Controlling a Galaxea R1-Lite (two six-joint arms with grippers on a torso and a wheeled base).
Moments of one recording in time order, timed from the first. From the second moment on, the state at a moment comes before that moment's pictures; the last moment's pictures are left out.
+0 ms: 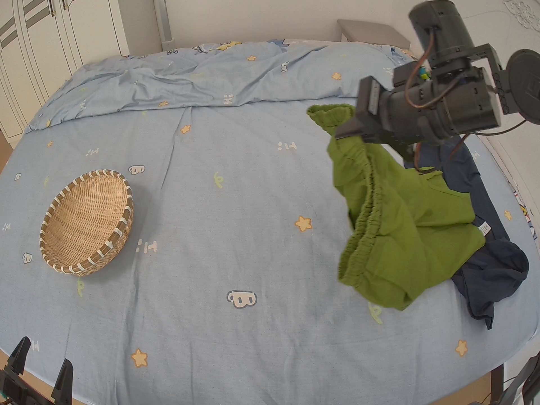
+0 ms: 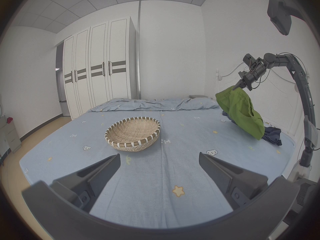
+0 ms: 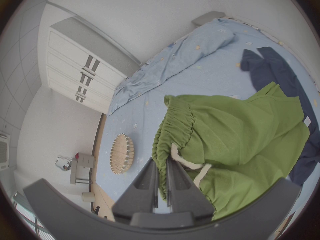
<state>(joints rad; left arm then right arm) 0.00 0.02 -0.02 0.00 -0.02 0.01 0.62 1.86 -1.91 0.60 0.04 0.64</state>
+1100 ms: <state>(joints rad) 0.00 0.02 -0.02 0.00 -0.02 0.02 0.74 2.09 -1.98 0.60 0.00 0.67</state>
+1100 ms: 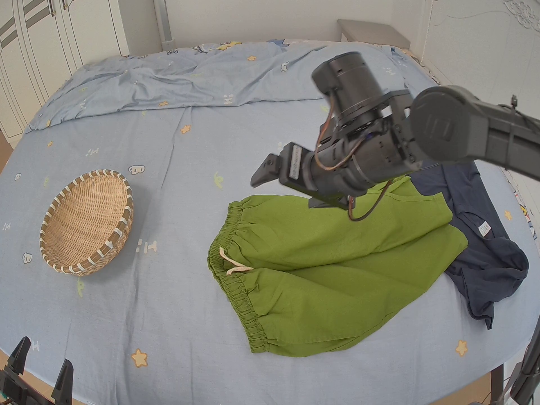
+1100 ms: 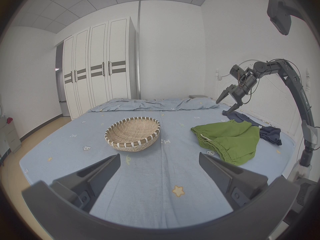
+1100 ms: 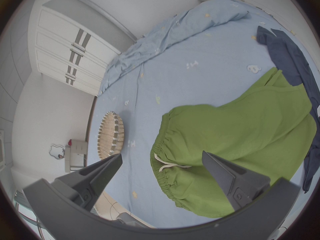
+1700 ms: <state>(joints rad) -0.02 0.06 -0.17 0.05 -0.06 -0.02 0.44 1.64 -1.25 0.19 0.28 0.62</state>
